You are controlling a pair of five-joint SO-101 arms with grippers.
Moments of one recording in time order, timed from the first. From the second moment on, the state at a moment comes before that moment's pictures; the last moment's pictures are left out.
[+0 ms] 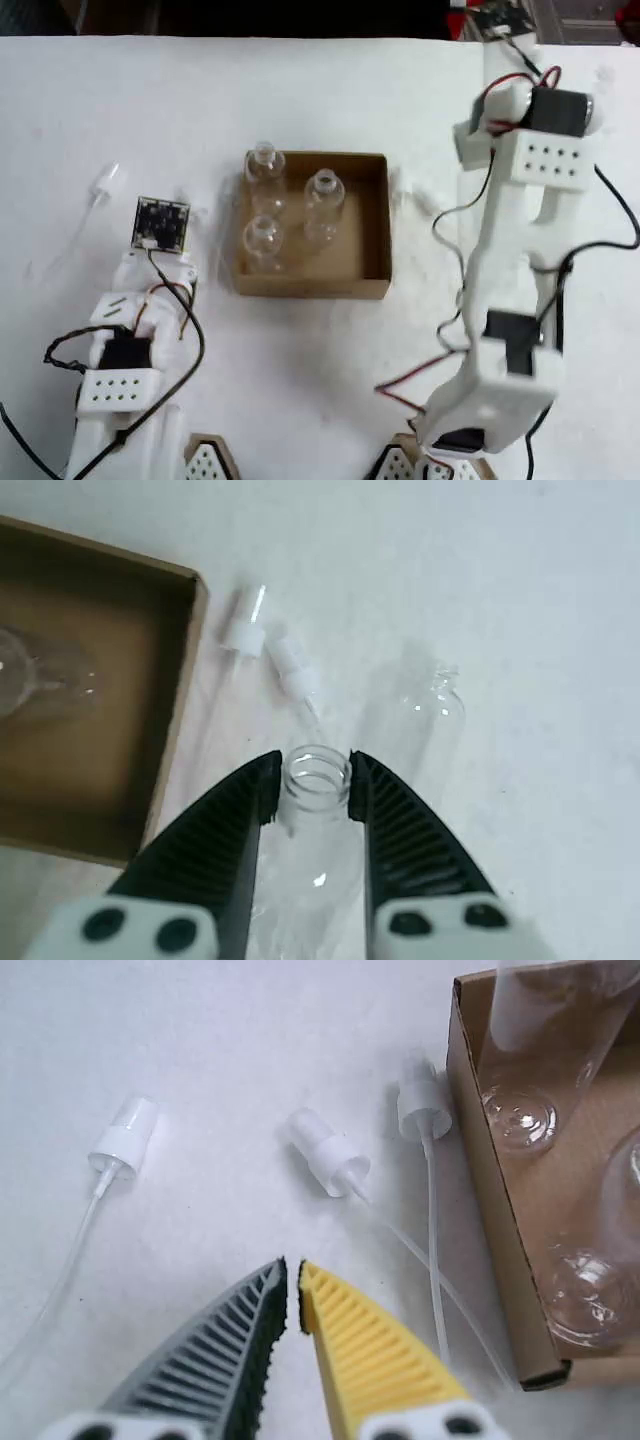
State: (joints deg) left arm -9.1 -62.5 85.5 24.6 -10.2; right arm 3.3 6.6 -35.6 97.3 24.0
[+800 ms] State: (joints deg) left arm -9.1 -62.5 85.5 24.6 -10.2; right arm -10.2 -36.7 18.4 53.5 10.9
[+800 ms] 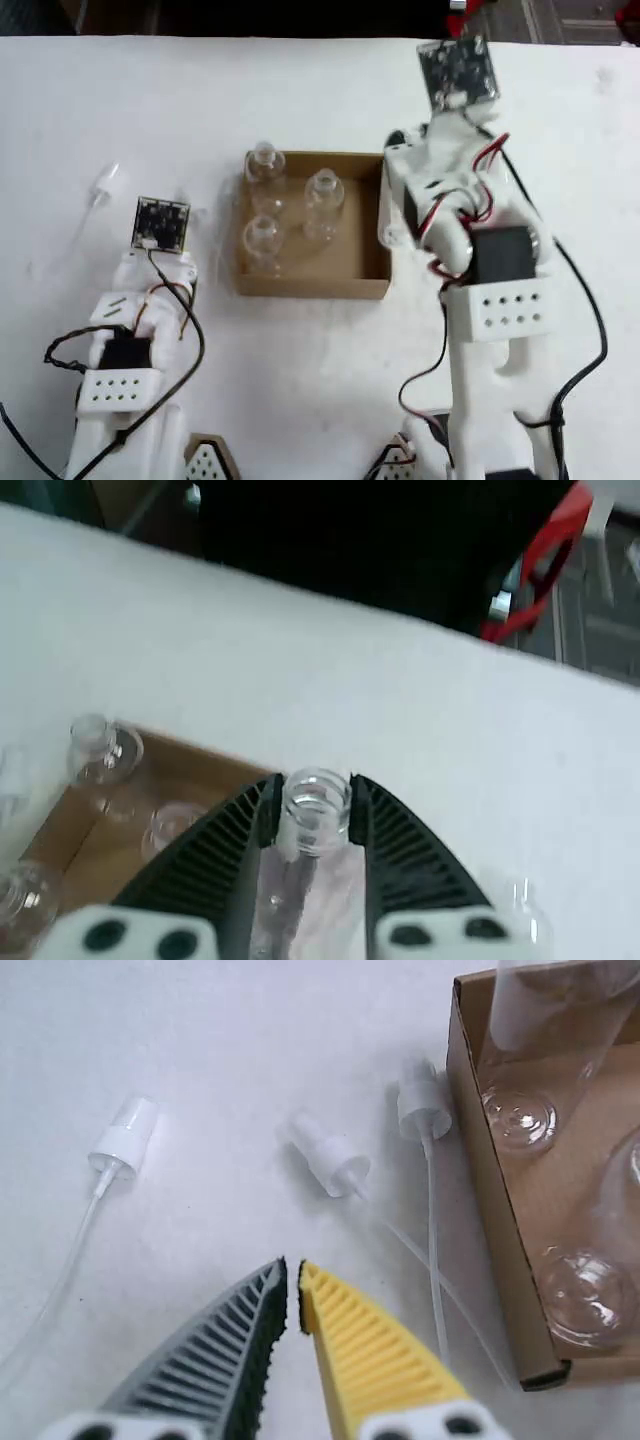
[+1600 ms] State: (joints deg) left arm -9.1 -62.5 85.5 24.6 -10.2; right arm -15.4 -34.5 51.1 -3.1 11.2
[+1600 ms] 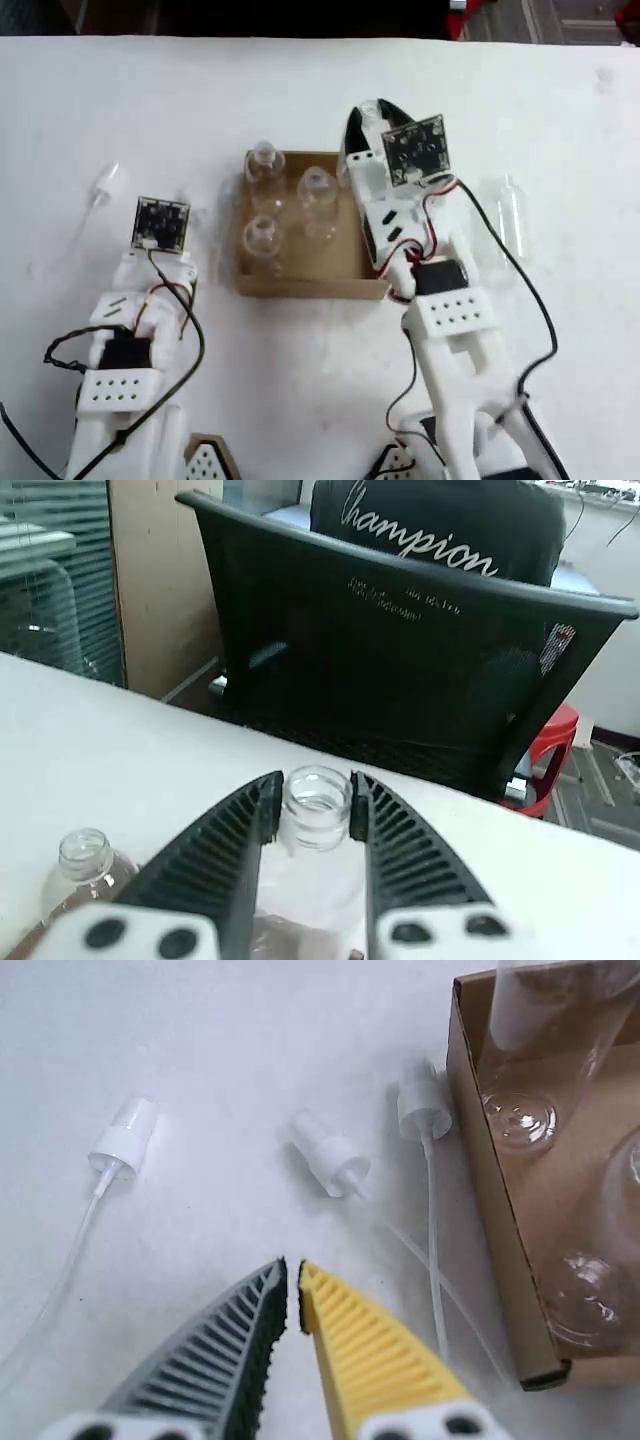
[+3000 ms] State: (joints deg) left arm -8.0 -62.5 85.5 24.6 -10.2; right arm -11.6 -3.2 51.2 -29.5 11.0
